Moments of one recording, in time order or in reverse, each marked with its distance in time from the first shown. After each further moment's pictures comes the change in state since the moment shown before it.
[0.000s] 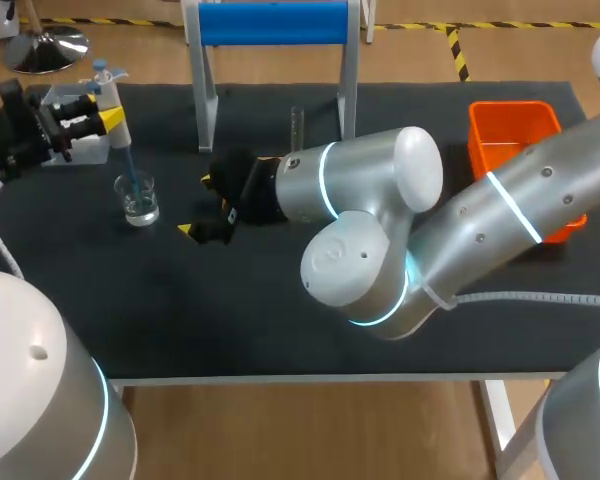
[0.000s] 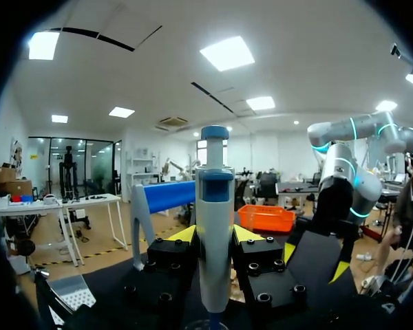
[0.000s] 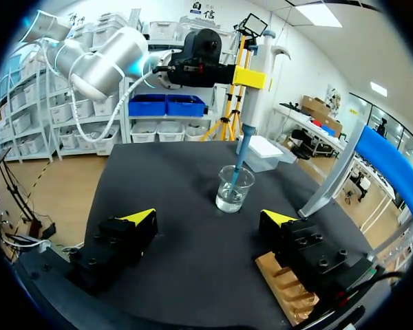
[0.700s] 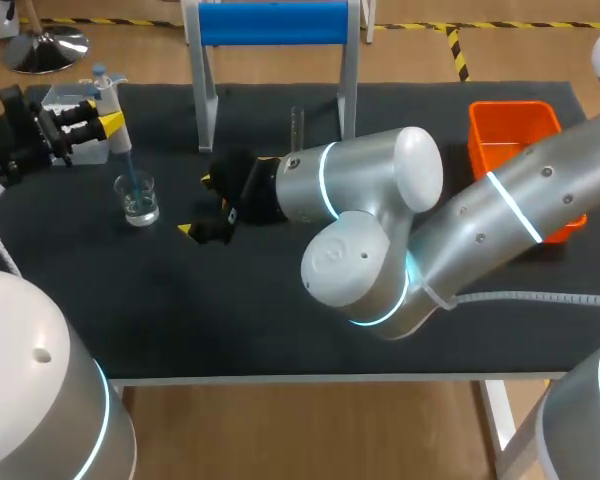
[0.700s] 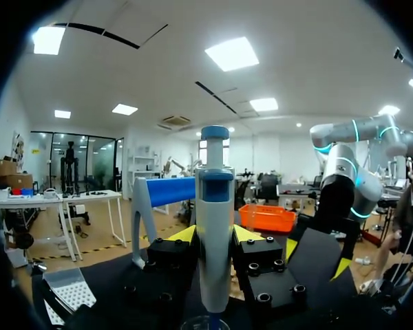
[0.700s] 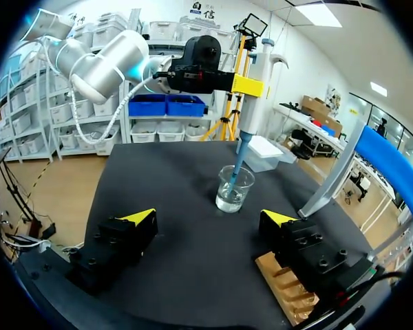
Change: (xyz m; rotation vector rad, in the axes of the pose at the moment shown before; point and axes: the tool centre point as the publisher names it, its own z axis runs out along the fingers) left arm -0.004 0.011 -0.001 0.002 -0.007 -0.030; right arm 0.000 0.000 0.000 0.000 0.000 0.000
